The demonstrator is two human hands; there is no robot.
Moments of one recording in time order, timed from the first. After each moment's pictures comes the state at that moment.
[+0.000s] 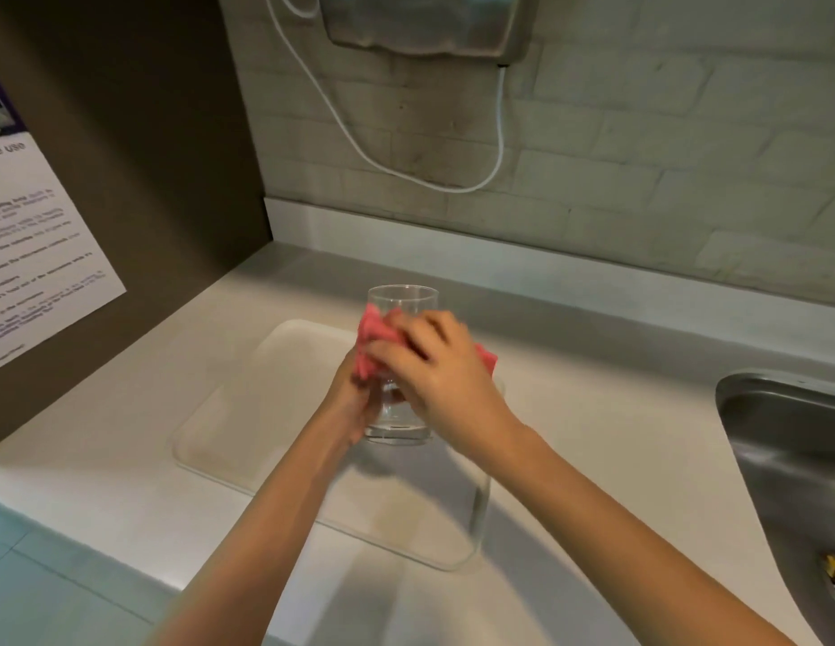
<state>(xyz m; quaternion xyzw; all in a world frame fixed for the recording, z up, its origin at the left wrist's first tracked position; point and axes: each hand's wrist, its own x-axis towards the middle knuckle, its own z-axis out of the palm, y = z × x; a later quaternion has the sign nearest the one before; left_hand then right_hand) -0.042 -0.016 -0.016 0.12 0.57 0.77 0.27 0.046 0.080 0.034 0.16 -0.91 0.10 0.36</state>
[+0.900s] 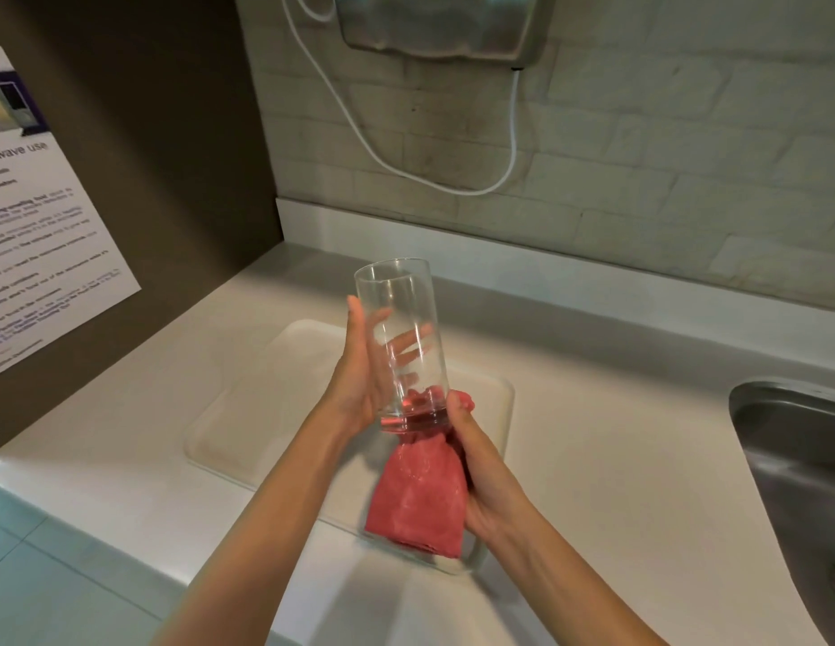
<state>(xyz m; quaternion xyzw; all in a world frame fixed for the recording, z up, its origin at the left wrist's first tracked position) -0.034 -0.021 0.015 0.09 0.52 0.80 0.28 0.077 0.067 -0.027 -0.12 -0.29 0.95 0.00</state>
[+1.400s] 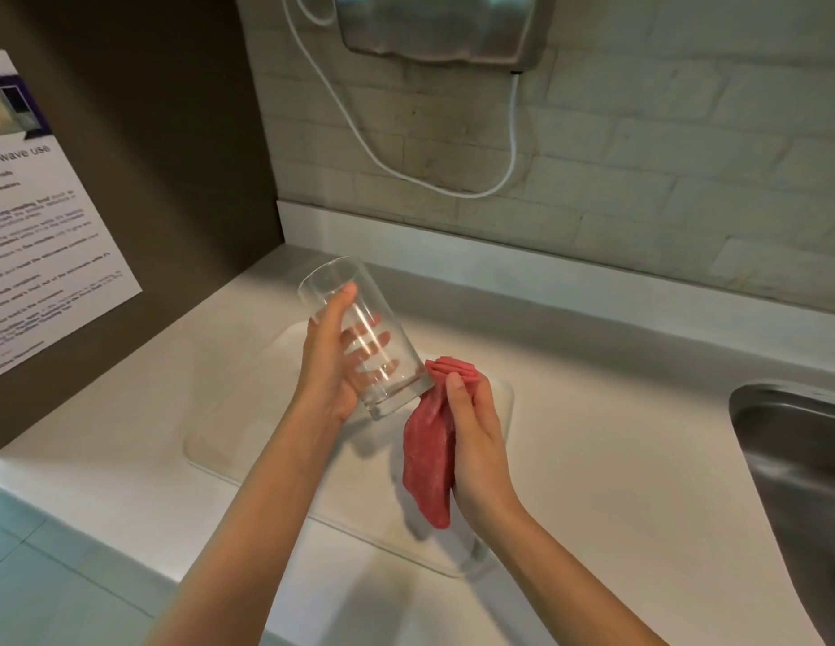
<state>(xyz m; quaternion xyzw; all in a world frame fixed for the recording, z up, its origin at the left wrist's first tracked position) -0.045 -0.035 0.028 -0.05 0.51 0.84 0.19 0.076 0.061 -0.013 -0.12 -0.62 0.75 0.22</state>
